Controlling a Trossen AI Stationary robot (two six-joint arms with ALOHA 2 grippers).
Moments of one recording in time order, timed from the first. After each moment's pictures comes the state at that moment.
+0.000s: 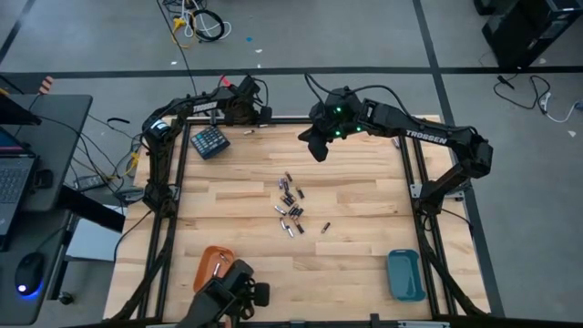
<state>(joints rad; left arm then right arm) 0.90 2.03 1.45 -0.59 0.09 -0.61 -0.40 1.55 1.43 -0.49 -0.26 0.18</state>
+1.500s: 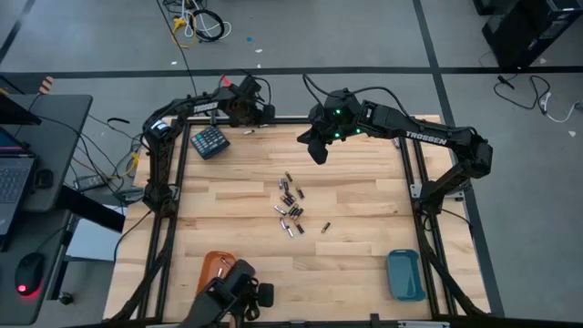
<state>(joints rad) 0.89 2.04 1.45 -0.53 0.18 -0.66 -0.38 1.55 1.43 -0.48 -0.26 0.16</state>
